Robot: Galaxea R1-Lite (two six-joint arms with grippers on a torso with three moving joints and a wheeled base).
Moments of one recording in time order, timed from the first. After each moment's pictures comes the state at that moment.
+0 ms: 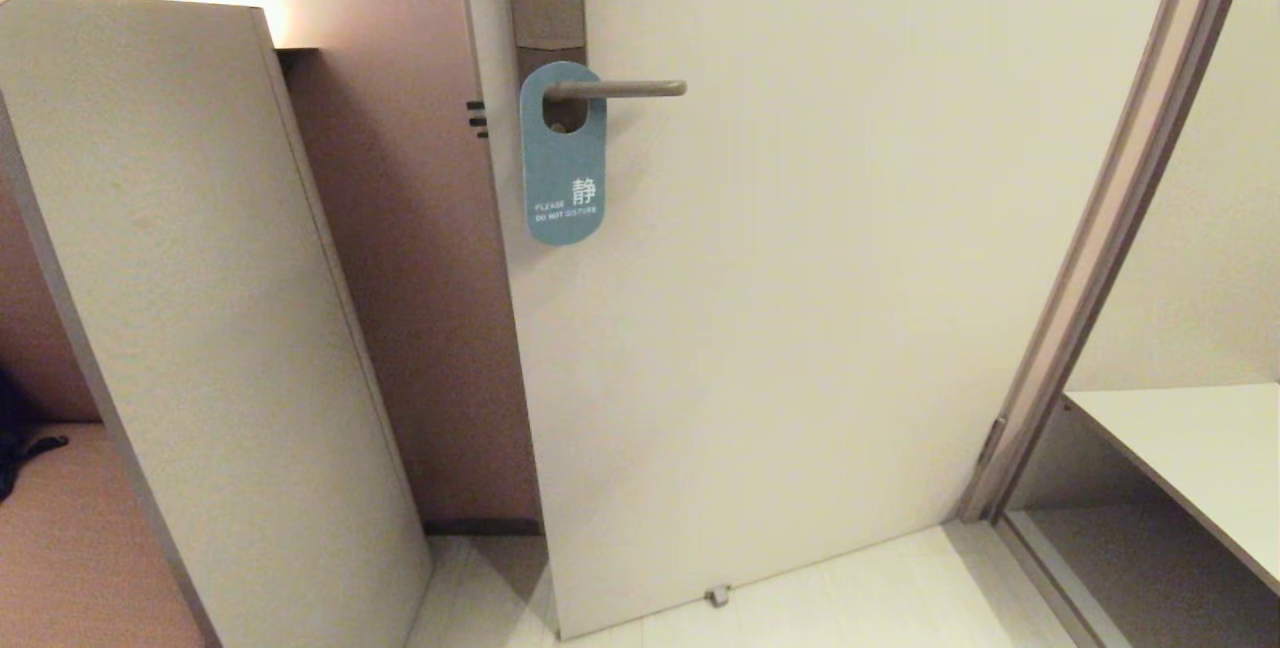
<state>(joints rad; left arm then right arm) 0.00 0.00 0.00 0.01 -0.01 0.04 -0.12 0.98 -0.74 -0.11 -0.24 -0.20</state>
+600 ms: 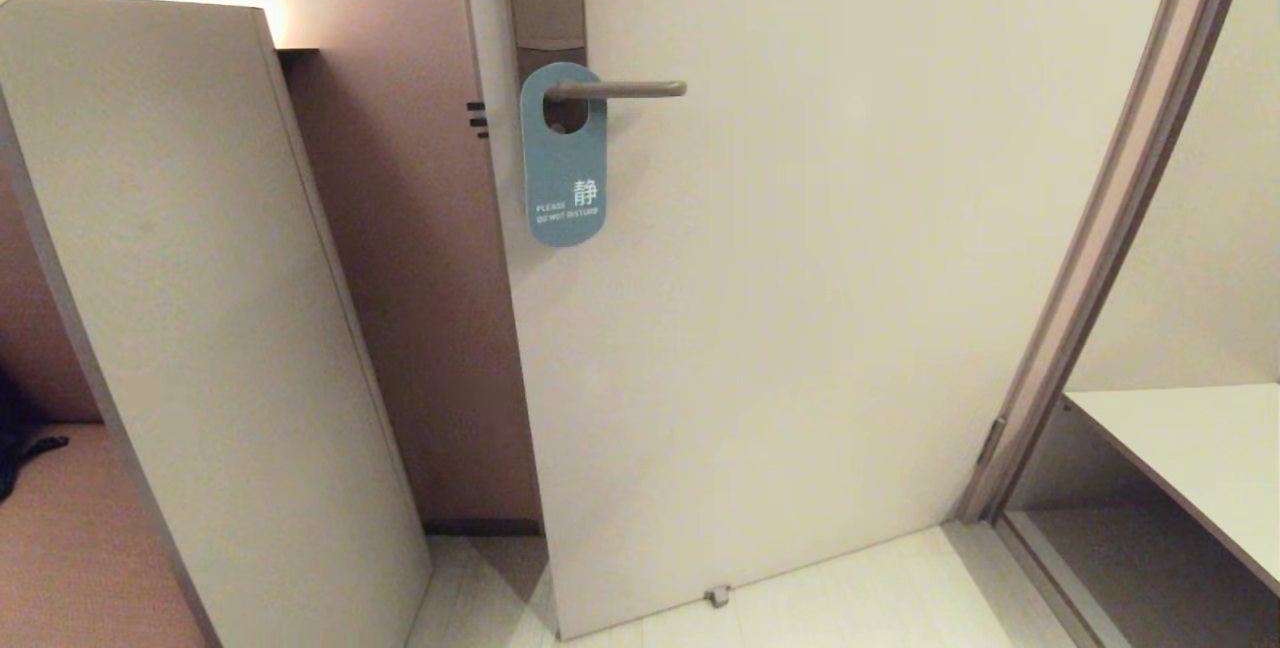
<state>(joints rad) 0.00 0.00 0.00 0.01 -0.01 0.04 -0.11 0.70 -0.33 -0.33 -0.14 -0.20</state>
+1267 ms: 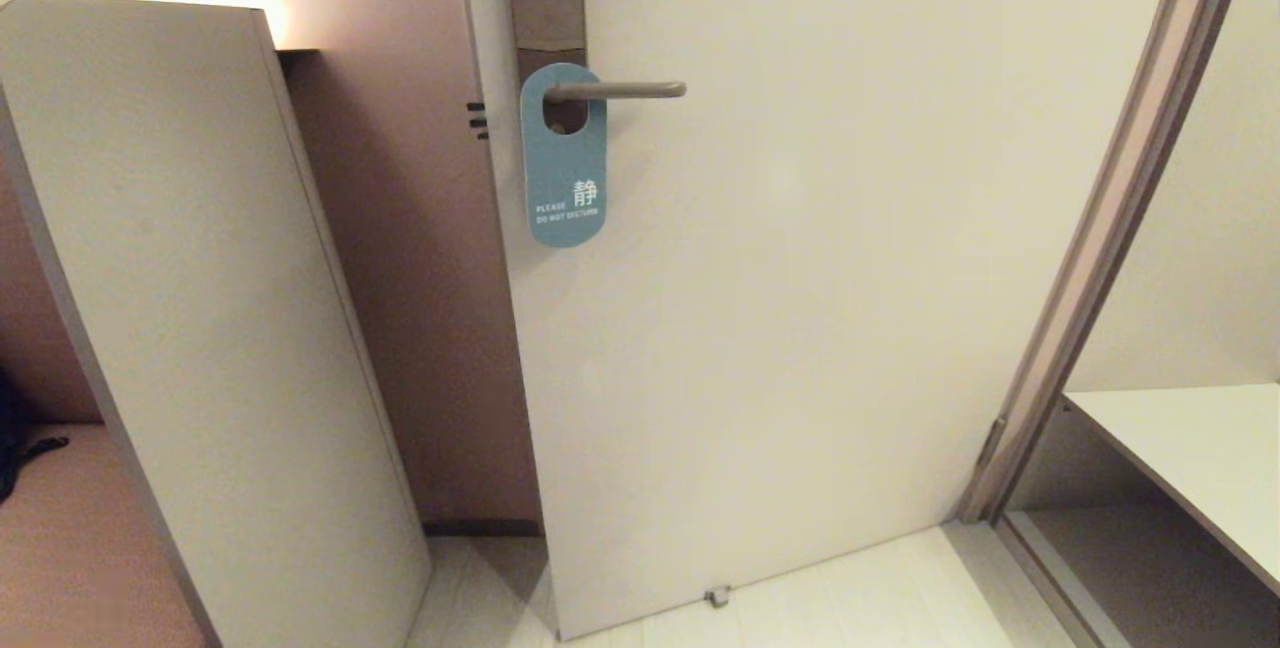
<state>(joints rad) 0.00 0.00 0.00 0.01 -0.01 0.04 -0.02 0.41 0.00 -0.35 -0.10 -0.19</state>
